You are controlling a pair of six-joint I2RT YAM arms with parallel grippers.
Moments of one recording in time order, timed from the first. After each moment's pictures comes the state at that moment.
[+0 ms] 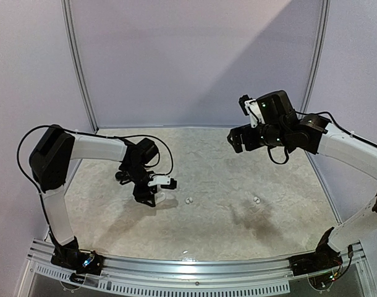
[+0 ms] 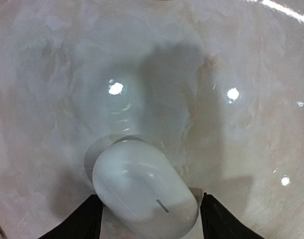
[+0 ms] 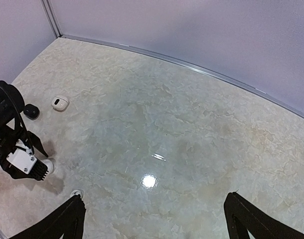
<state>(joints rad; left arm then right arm) -0.60 1.93 1.23 -0.74 0.23 0.93 0.77 1.41 1.32 -0.52 0.28 0.22</state>
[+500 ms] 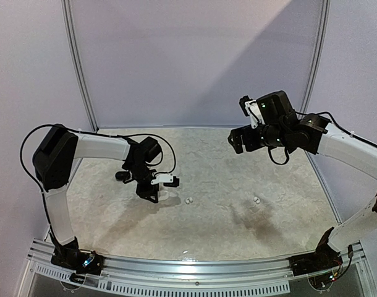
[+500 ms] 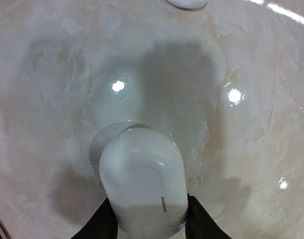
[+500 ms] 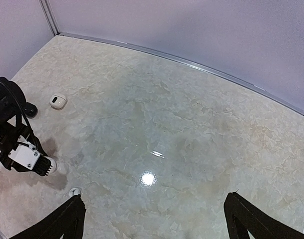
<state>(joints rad) -0.61 1.96 1.27 -0.75 0.21 0.89 0.77 1.41 1.32 -0.54 0.28 0.23</state>
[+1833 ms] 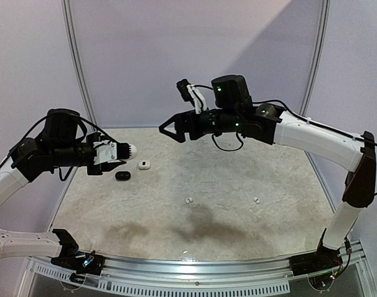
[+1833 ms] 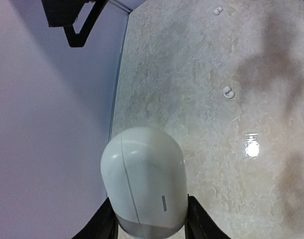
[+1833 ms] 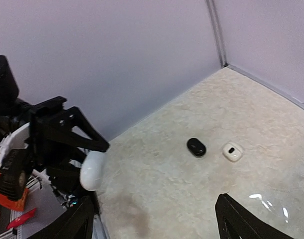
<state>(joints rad) -0.64 0.93 1.04 -0.68 0.13 1.06 0.95 1.78 1.71 -0.26 -0.26 0.32</state>
